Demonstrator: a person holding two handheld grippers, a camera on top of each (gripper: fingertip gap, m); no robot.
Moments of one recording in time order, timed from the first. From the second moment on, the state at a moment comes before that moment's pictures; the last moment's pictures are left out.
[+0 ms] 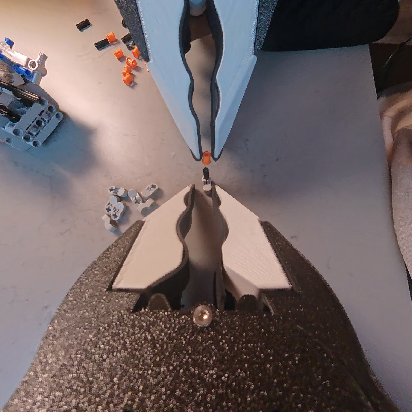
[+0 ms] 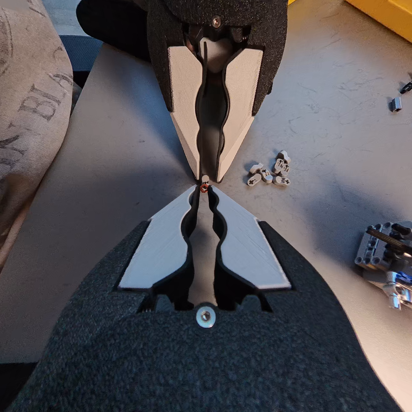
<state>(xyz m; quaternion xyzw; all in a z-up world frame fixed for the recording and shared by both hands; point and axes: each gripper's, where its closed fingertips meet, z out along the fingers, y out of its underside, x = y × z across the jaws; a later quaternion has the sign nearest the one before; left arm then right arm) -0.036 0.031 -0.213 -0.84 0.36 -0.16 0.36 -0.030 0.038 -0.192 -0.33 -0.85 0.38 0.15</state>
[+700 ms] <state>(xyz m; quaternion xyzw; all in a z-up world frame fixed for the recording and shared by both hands) -0.030 0.031 -0.213 -0.83 0.38 -0.15 0.37 -0.031 0.033 -0.199 -0.33 -0.86 0.35 0.15</state>
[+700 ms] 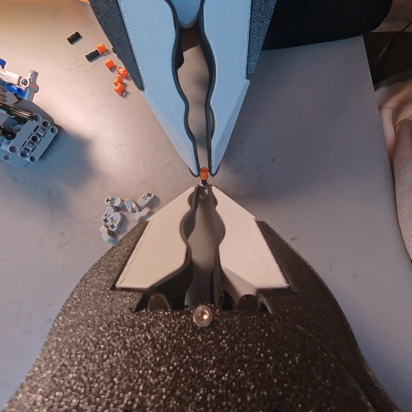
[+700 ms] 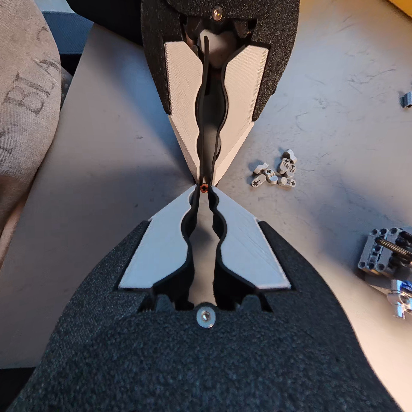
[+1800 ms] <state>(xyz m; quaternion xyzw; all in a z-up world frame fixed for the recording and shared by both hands) -0.027 0.030 -0.213 -0.83 0.39 -0.16 0.36 -0.029 0.030 -0.210 -0.34 -0.86 0.34 0.13</state>
